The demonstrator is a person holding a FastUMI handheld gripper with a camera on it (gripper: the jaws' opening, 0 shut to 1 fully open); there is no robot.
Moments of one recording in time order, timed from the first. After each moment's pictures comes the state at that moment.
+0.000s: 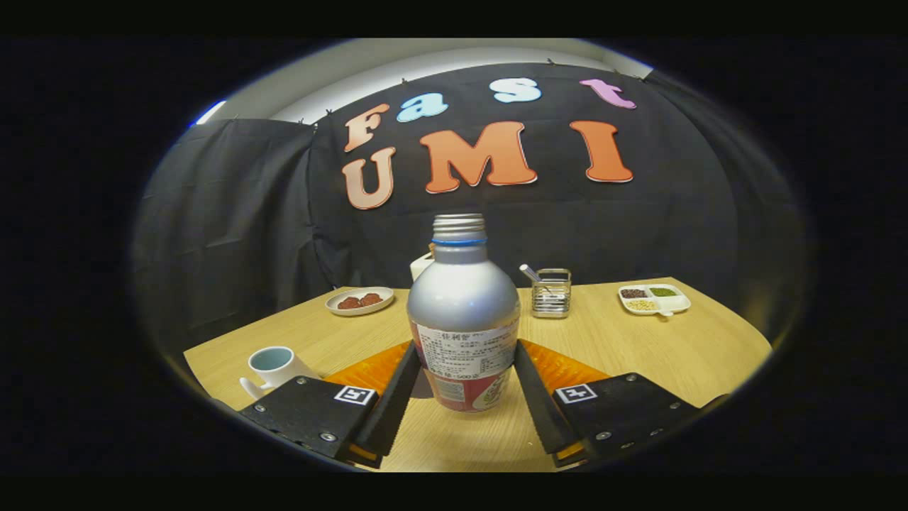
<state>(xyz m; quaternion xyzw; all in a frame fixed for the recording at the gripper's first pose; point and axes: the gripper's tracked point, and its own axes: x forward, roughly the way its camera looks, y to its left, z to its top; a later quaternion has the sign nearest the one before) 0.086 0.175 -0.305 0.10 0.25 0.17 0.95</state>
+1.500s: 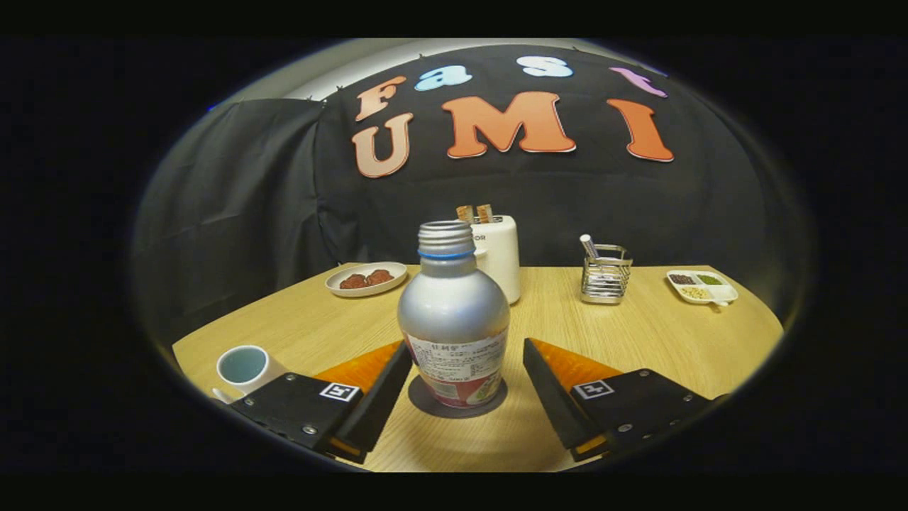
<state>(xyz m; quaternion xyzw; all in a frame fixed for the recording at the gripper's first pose) 0.116 0.235 -0.345 0.07 0.29 0.18 0.94</state>
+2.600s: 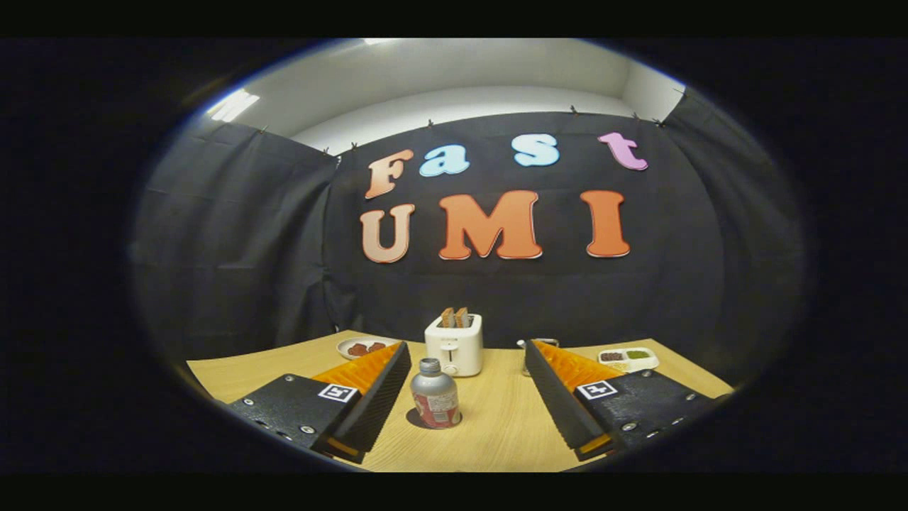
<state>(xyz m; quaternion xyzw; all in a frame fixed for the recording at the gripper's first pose) 0.080 0.135 -0.147 0.06 0.11 0.13 0.98</state>
